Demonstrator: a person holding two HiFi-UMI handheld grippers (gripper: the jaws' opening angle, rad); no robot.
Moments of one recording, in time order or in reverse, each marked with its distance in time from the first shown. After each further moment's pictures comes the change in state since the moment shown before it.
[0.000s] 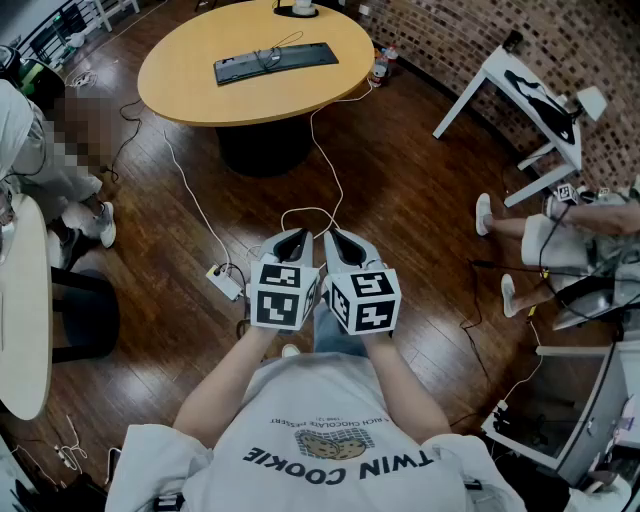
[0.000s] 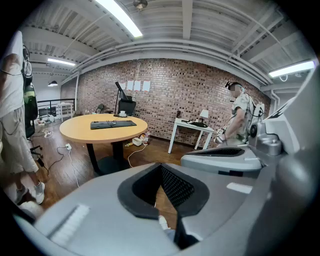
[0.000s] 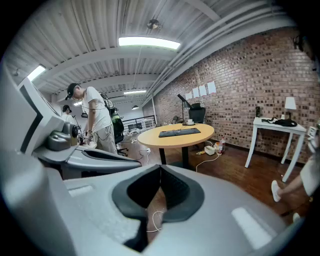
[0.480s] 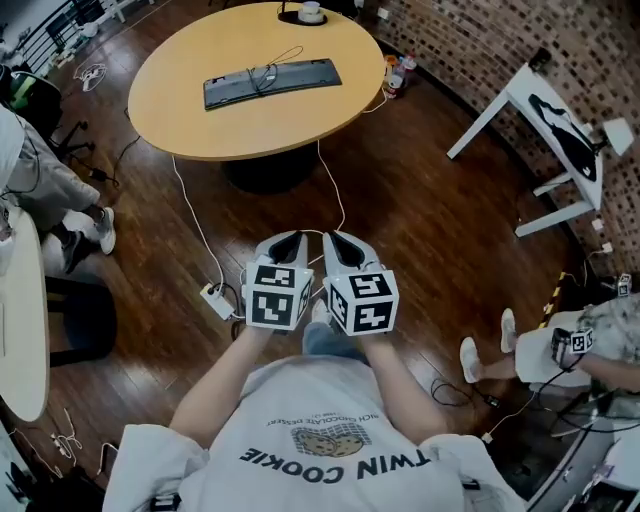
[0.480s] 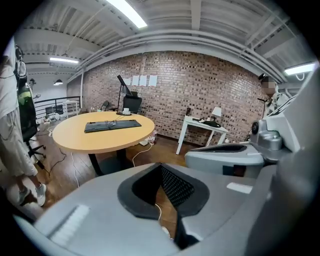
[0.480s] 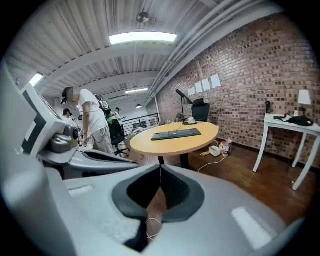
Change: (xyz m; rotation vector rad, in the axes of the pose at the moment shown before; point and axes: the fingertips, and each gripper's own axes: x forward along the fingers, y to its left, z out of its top) left arm 0.148 0.035 0.079 -0.029 0.054 0.072; right arm 0.114 -0.120 0.064 0.013 0.036 0.072
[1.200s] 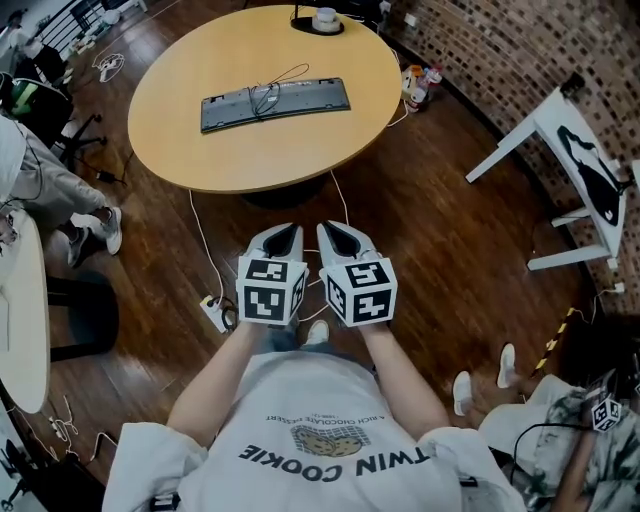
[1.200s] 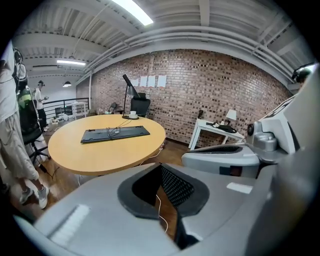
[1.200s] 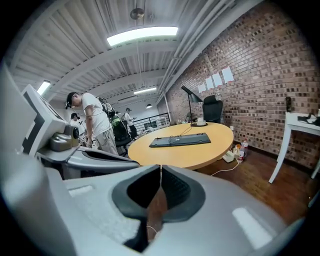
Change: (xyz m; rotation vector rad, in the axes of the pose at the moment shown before) left arm 0.110 0.043 0.088 -0.045 -0.017 0.098; right arm 0.110 -0.080 0.075 -0.038 0.007 0.150
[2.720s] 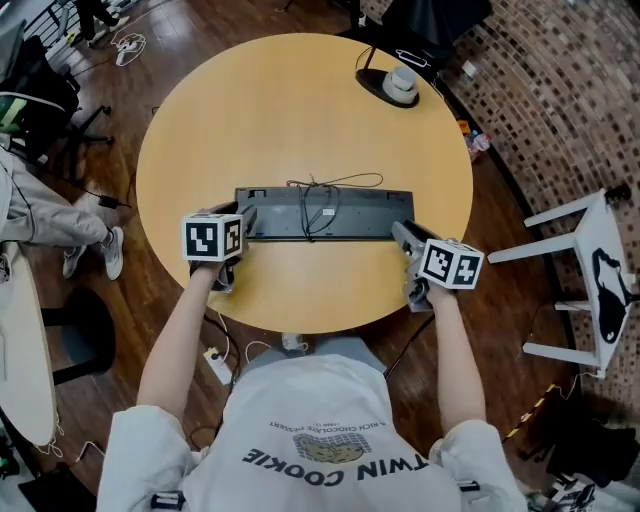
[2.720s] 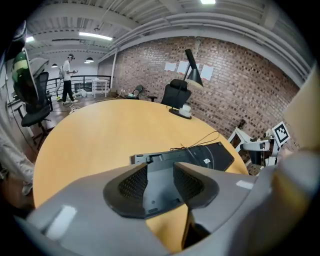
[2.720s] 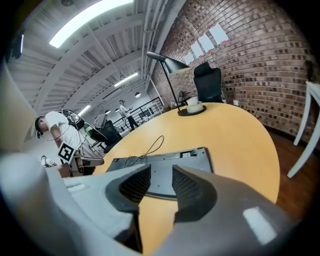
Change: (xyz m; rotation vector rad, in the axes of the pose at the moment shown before) left arm 0.227 0.432 0.115 -0.250 0.153 0.104; right arm 0.335 -0.218 0.147 0.228 0.203 0.046
